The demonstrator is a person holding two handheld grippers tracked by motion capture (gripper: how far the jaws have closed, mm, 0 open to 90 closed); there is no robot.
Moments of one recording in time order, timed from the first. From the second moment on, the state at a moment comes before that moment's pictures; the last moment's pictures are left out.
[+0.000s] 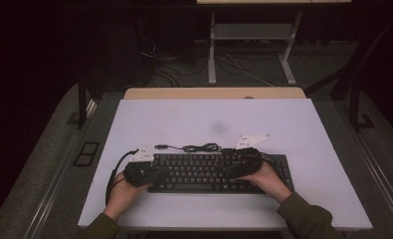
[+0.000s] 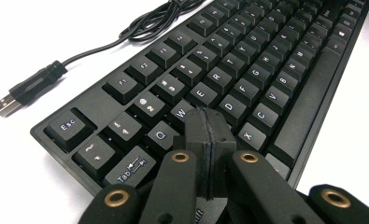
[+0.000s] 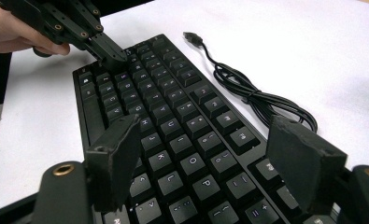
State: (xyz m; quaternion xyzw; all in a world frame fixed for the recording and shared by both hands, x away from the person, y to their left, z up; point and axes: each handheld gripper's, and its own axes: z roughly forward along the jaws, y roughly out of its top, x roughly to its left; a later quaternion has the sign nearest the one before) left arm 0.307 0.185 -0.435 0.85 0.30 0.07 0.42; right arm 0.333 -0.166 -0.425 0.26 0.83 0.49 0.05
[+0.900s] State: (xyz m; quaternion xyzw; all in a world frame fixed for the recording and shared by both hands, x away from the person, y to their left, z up) left arm 0.307 0.174 -0.429 0.84 0.30 0.09 0.45; right arm 0.335 -0.167 -0.423 0.26 0.83 0.49 0.05
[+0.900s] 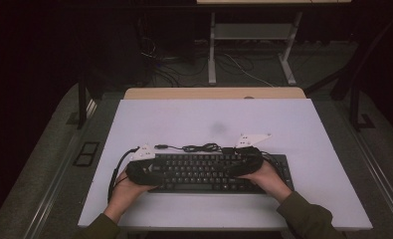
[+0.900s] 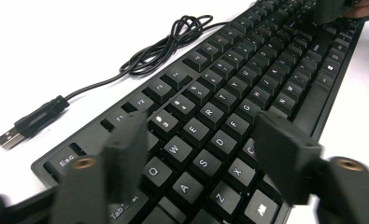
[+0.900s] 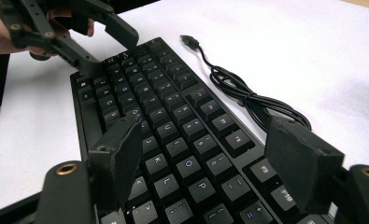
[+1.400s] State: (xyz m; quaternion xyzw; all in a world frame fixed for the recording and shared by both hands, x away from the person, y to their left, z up) left arm 0.306 0.168 -0.429 0.83 0.31 0.10 0.45; right arm 0.338 -0.164 -0.418 0.27 0.83 0.50 0.05
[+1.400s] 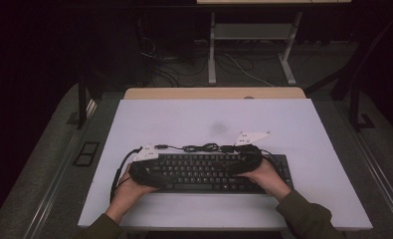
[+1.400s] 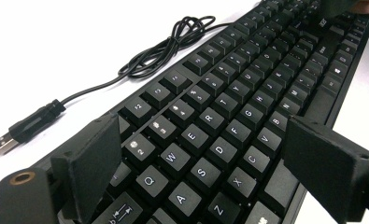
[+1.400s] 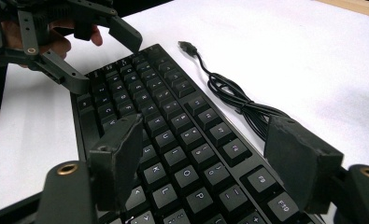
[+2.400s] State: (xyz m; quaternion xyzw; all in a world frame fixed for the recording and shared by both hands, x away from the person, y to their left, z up) left arm 0.305 0.166 -0.430 0.84 0.30 0.10 0.45; right arm 0.343 -0.131 -0.419 0.23 0.85 0.48 0.01
